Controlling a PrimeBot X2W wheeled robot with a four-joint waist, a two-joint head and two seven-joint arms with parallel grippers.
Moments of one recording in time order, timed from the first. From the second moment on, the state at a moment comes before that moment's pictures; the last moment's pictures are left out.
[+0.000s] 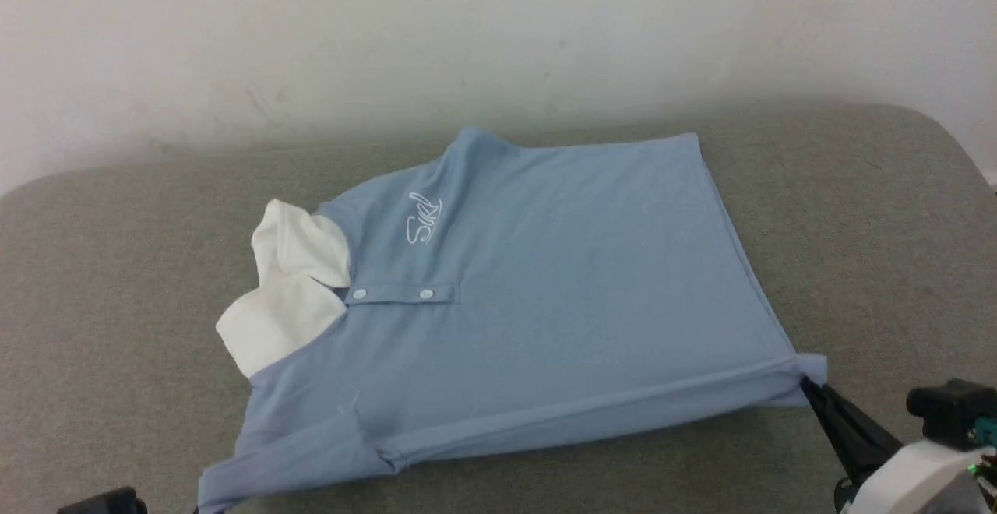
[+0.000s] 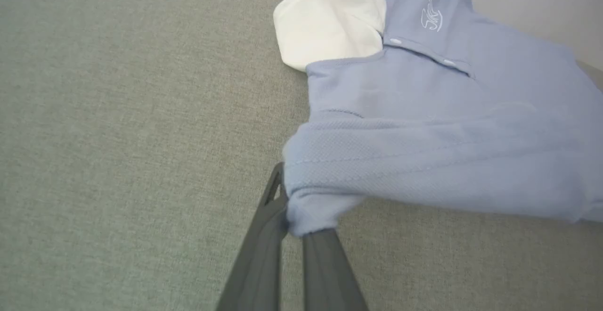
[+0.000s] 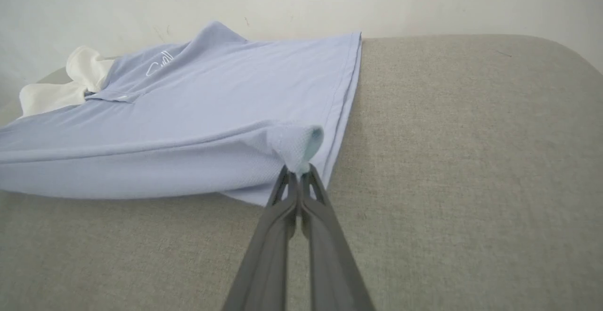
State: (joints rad) left arm 0.35 0.47 -0.16 -0.24 -0.70 0.39 0.18; right arm 0.03 -0.47 0.25 0.15 0.61 0.13 -0.04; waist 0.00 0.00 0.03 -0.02
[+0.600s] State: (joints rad) left arm 0.16 0.51 -0.17 -0.25 -0.72 0.35 0.24; right arm 0.06 -0.31 0.04 -0.03 0.41 0.13 0.19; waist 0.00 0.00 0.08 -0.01
